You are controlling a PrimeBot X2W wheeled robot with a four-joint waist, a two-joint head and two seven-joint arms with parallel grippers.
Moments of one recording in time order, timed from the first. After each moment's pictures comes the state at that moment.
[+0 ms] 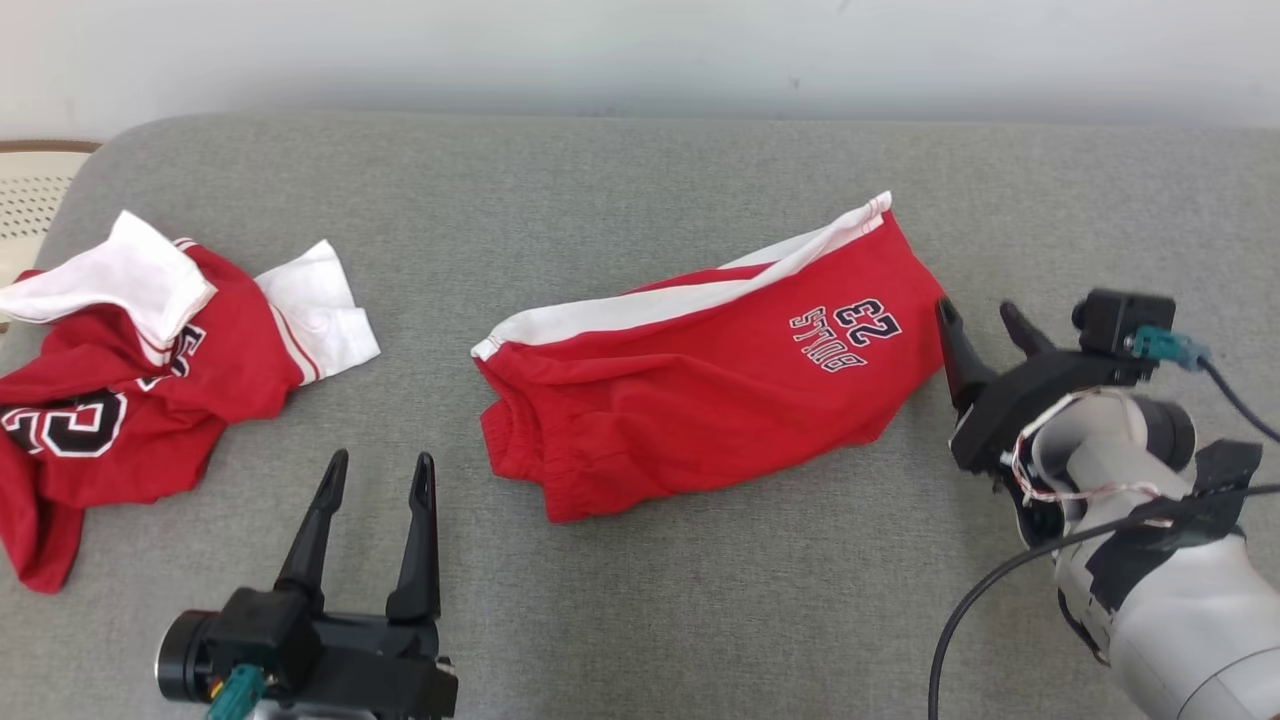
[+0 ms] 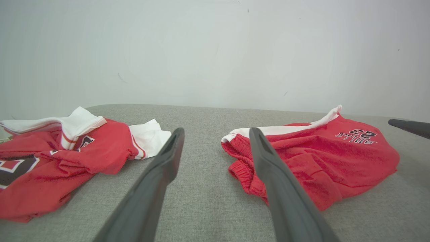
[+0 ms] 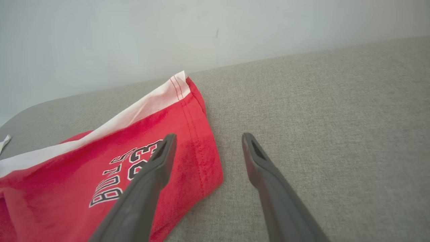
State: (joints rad) left arm -0.22 0.05 -0.12 0.04 -0.13 0.05 -0.26; right arm -0.92 -0.32 0.87 1.05 0.97 0.13 -0.26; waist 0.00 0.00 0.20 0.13
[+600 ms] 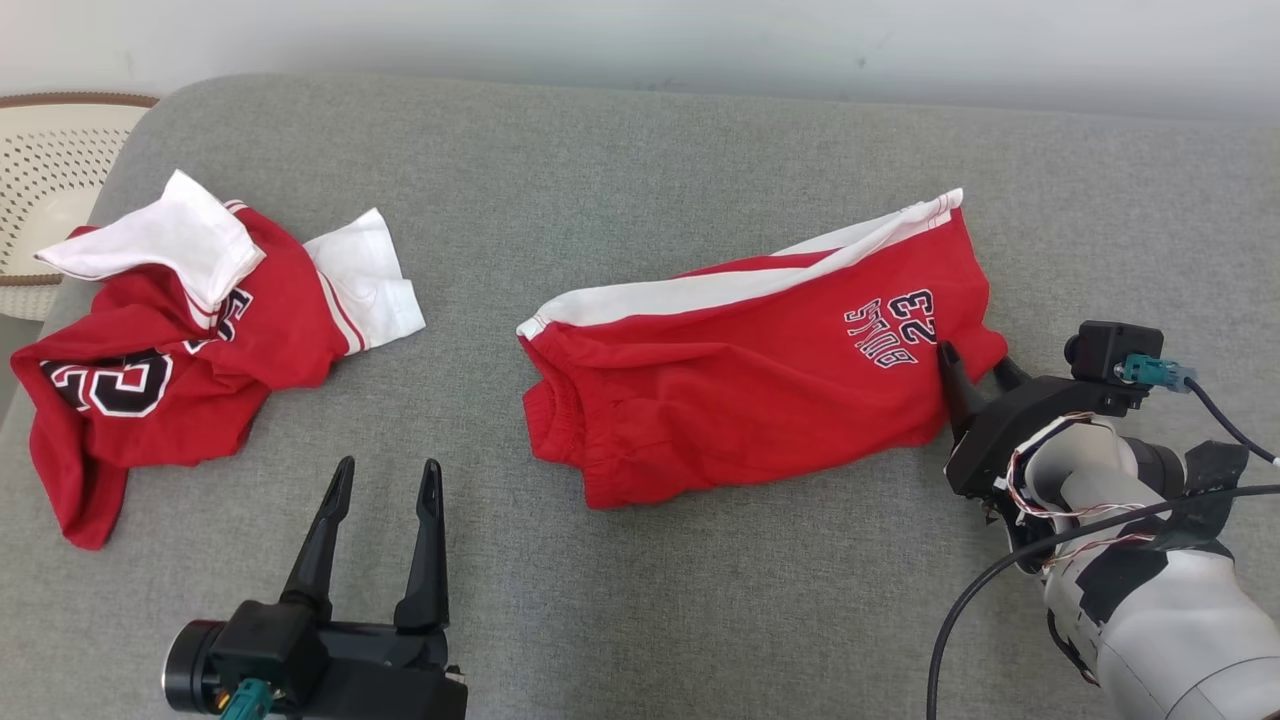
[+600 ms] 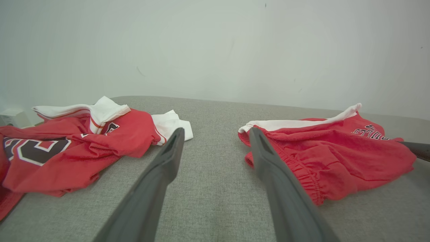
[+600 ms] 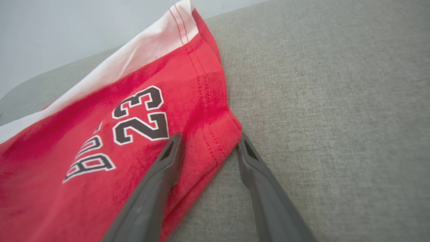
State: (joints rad) left arm -0.19 0.05 -0.14 -0.01 -0.14 0.08 -0.26; right arm -0.90 -0.29 0.88 1.14 1.04 0.13 -0.22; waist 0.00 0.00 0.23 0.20
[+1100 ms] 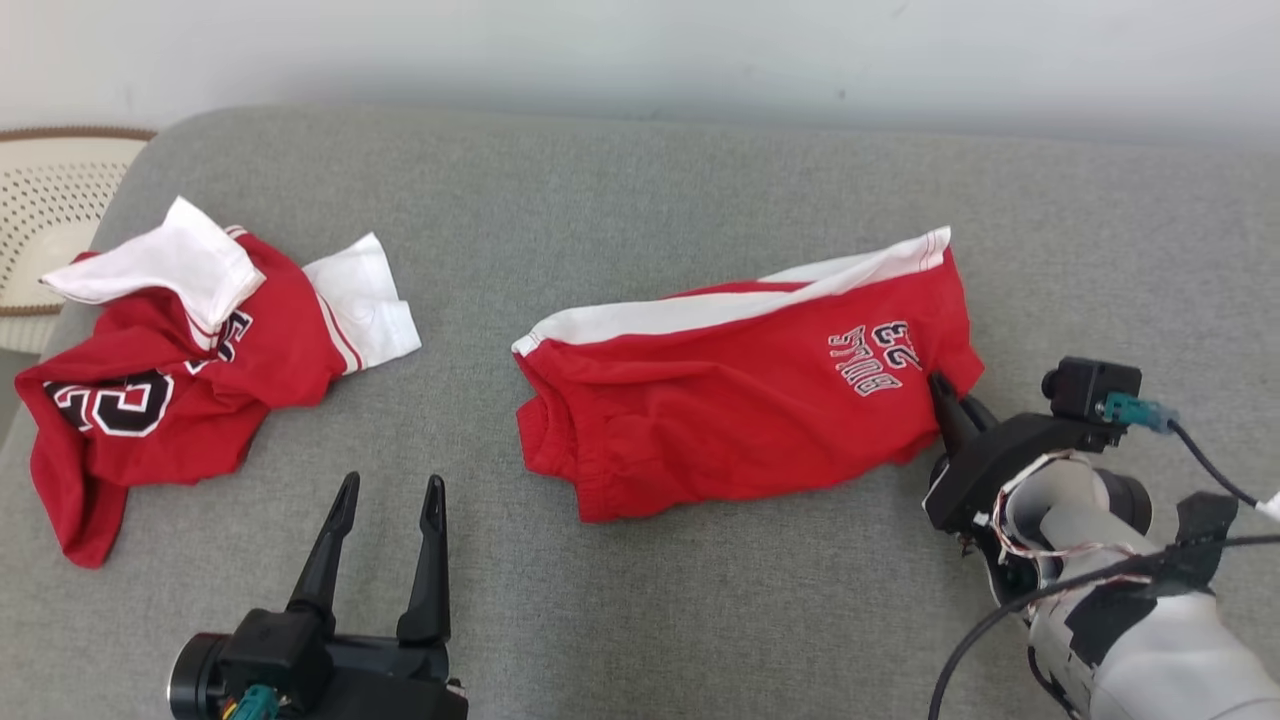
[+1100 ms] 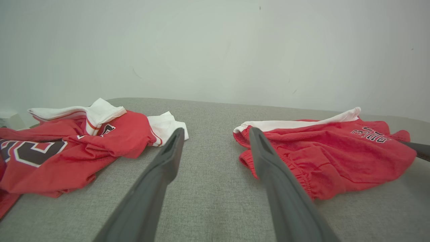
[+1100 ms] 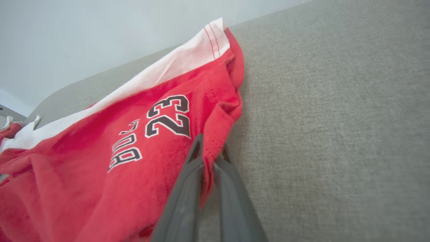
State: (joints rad) left arm -0.18 0.05 -0.15 0.01 -0.14 0.07 -0.26; right arm -0.83 -0.30 0.92 1.02 1.10 0.13 -0.24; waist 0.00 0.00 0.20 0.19
